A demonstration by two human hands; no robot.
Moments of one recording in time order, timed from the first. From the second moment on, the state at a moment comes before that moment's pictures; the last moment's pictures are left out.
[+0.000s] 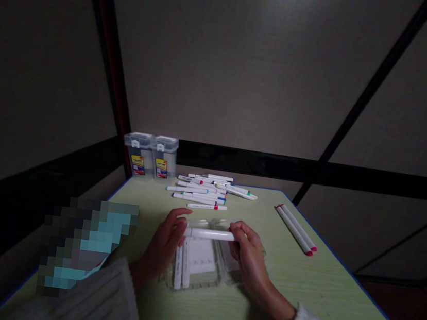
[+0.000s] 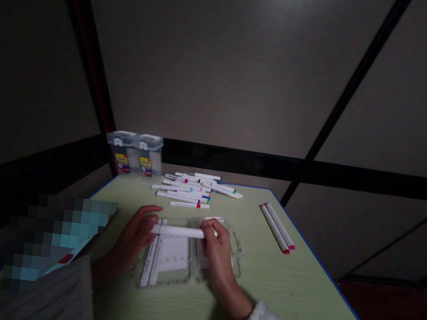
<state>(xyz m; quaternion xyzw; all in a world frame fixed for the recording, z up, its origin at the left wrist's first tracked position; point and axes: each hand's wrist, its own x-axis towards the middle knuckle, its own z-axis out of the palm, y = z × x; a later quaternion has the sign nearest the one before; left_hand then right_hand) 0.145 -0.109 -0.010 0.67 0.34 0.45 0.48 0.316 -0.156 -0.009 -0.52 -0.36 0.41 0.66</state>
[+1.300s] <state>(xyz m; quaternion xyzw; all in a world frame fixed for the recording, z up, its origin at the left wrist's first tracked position) 0.147 -0.102 -0.007 0.69 0.39 0.43 0.42 0.316 -0.157 -0.014 -0.53 -0.42 0.38 0.63</state>
